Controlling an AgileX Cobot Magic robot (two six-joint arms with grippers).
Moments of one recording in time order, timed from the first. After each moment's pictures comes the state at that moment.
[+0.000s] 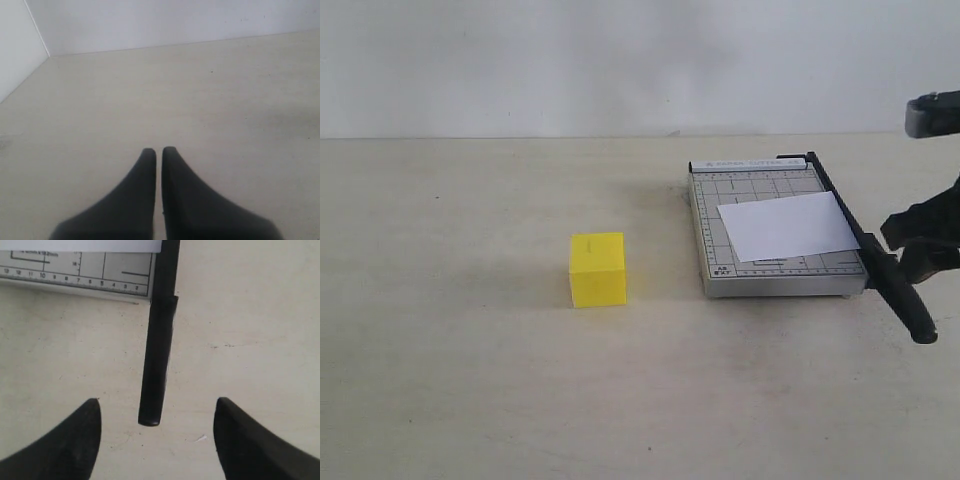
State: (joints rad) left arm 0.03 0.00 0.00 0.03 0.36 0.11; right arm 0.09 1.44 -0.93 0.01 0.83 -0.09
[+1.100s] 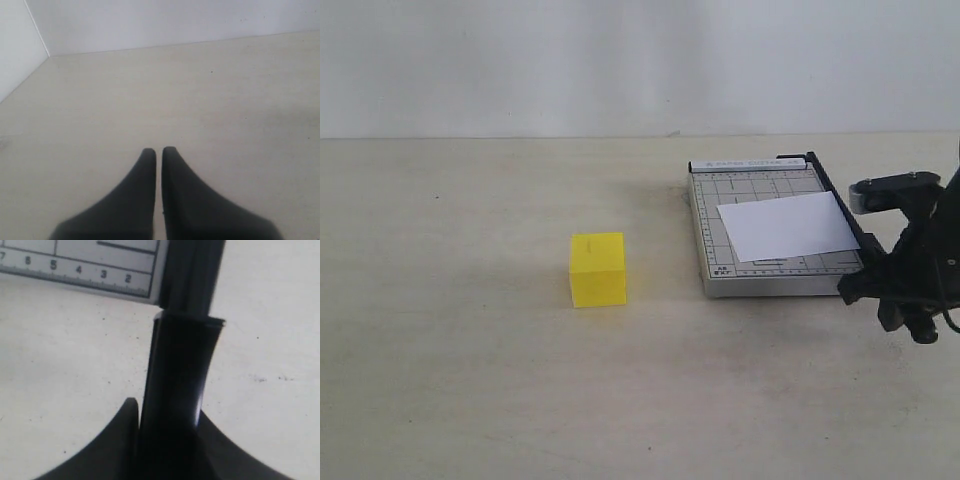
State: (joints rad) left arm 0.03 0.00 0.00 0.03 0.36 0.11; right arm 0.09 1.78 -0.93 0.02 0.64 -0.15
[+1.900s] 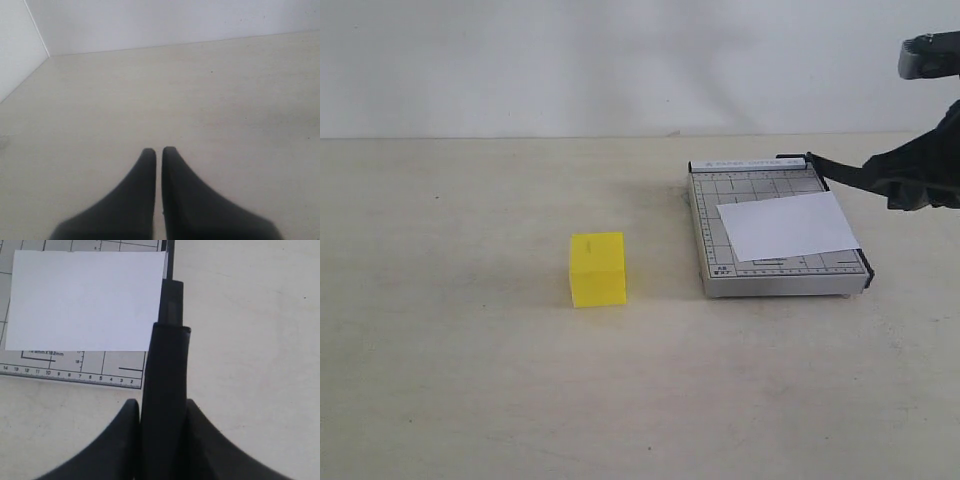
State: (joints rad) left arm 0.03 0.00 0.00 0.03 0.36 0.11; right arm 0.09 1.49 -1.02 0.03 0.64 -0.11
